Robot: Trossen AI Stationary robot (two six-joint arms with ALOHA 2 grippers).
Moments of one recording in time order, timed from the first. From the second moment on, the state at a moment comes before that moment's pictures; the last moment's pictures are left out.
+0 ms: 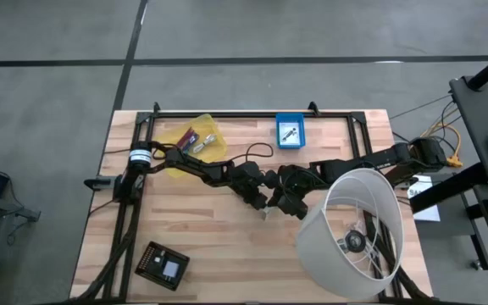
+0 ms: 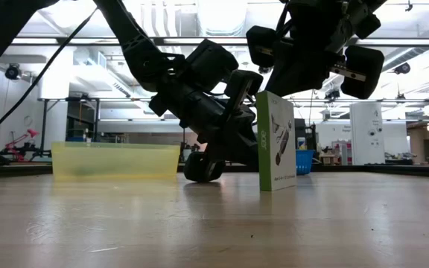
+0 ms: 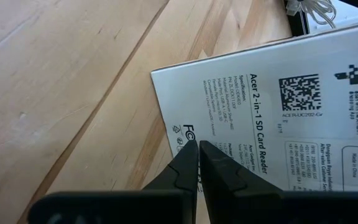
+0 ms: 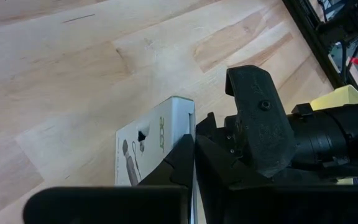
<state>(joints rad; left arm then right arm) 0.07 2.09 1.14 0.27 0.47 -0.89 0.07 1.50 0.88 -0.16 -0.18 -0.88</state>
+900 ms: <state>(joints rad) 0.07 2.09 1.14 0.28 0.48 -0.89 0.07 1.49 0.88 -0.14 -0.18 -0.84</state>
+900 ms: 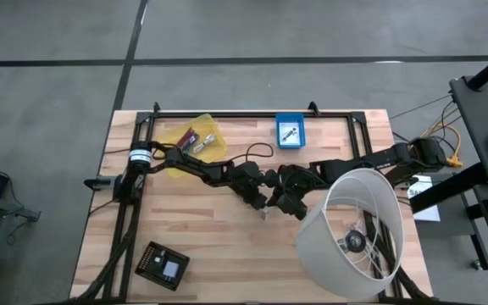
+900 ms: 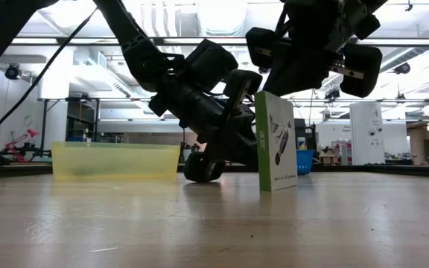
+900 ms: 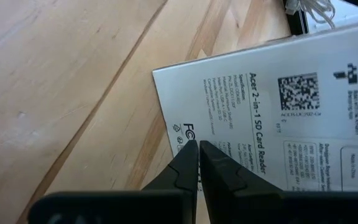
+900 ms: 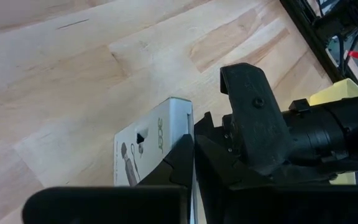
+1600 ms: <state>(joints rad) 0.07 2.09 1.13 0.28 0.48 -0.87 0.07 1.49 0.92 -0.19 -0.20 -0.78</state>
